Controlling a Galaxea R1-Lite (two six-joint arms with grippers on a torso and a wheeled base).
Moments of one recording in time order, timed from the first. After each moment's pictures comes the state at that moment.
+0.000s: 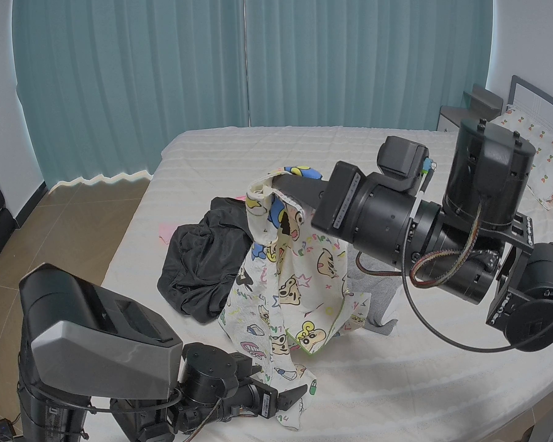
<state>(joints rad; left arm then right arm) -0.78 2.35 -0.35 -1.47 -0.01 -0.36 0.87 1.73 -0.96 -0.81 -0.02 0.66</state>
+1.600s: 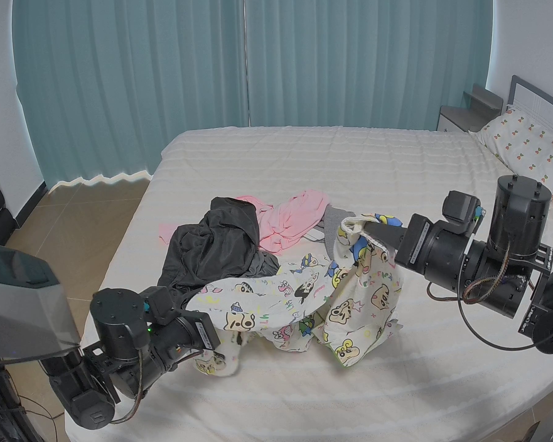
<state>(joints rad) -0.58 1.97 -0.23 -1.55 0.15 -0.39 0.64 1.61 -0.64 -0.82 -0.02 0.65</state>
